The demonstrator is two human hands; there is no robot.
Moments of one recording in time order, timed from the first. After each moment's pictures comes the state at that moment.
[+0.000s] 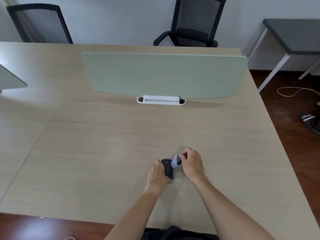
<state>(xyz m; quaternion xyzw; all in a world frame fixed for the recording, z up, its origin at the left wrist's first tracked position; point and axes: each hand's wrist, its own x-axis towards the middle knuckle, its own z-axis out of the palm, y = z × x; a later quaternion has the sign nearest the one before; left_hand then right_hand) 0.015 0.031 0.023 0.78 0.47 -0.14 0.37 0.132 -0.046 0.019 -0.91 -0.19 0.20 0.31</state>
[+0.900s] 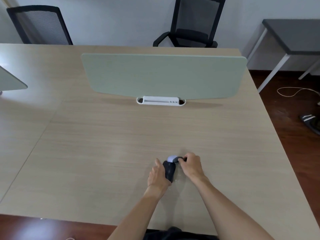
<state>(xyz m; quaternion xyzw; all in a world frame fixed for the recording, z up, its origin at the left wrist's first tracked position) 0.015 0.026 0.025 0.78 0.48 -0.12 0.38 0.137 -0.049 0.009 -0.90 -0.13 0.30 0.29</state>
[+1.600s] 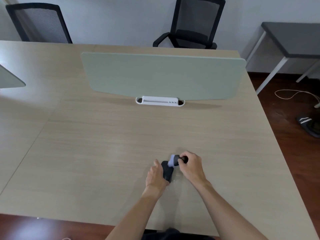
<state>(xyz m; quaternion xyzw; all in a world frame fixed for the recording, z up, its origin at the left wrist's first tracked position) 0.015 0.026 0.024 0.79 0.47 -0.13 0.37 0.130 -0.061 0.023 -0.88 -0.23 0.22 0.35</state>
